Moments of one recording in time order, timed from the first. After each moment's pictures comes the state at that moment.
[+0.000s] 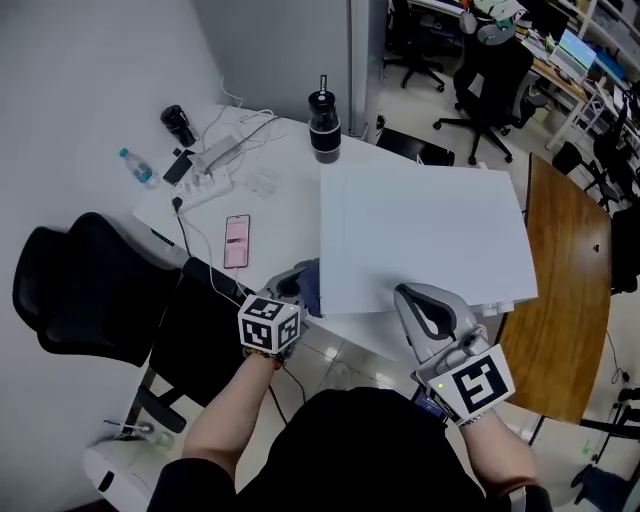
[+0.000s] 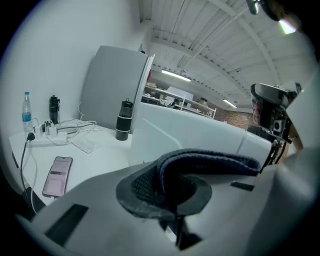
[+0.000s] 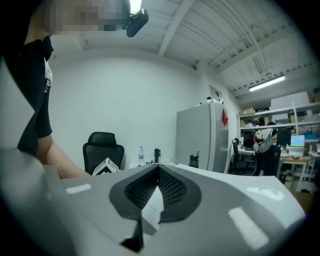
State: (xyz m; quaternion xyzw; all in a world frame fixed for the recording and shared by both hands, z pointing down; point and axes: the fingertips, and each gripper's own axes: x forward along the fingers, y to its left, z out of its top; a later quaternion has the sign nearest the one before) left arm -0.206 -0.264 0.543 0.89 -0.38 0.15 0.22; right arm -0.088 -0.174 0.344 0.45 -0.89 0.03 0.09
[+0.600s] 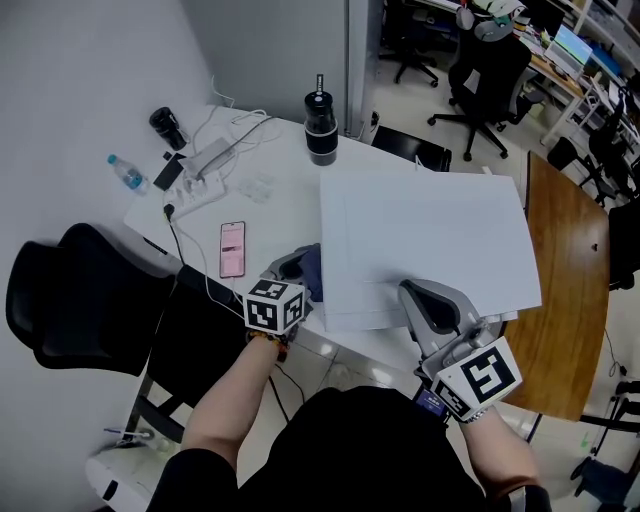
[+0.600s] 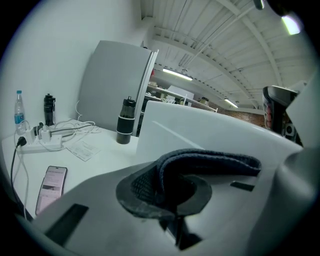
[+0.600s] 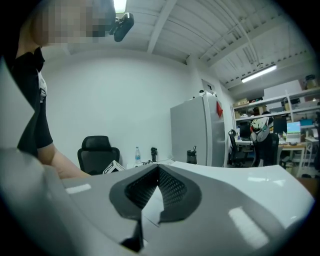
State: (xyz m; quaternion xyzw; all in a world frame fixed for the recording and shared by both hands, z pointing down) left arm -0.197 -0.327 0.552 0.89 -0.38 0.15 0.22; right arm -0.084 -0.212 0.354 0.46 -0.88 0.07 0.08
